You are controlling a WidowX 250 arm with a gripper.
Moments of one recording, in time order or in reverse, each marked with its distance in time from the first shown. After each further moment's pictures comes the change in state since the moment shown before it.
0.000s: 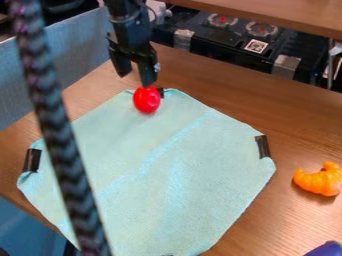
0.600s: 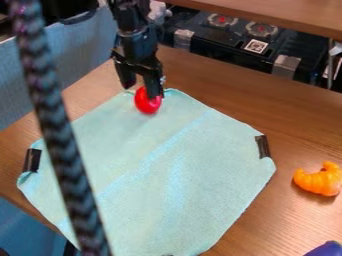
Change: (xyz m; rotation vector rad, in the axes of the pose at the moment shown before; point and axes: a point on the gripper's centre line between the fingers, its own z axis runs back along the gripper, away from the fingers) arm -0.001 -0.005 -0.022 0.003 0.048 0.016
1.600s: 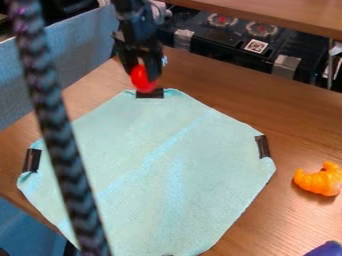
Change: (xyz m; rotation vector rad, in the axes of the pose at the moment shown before) arm 0.023 0.019 0.017 -0.040 -0.060 0.081
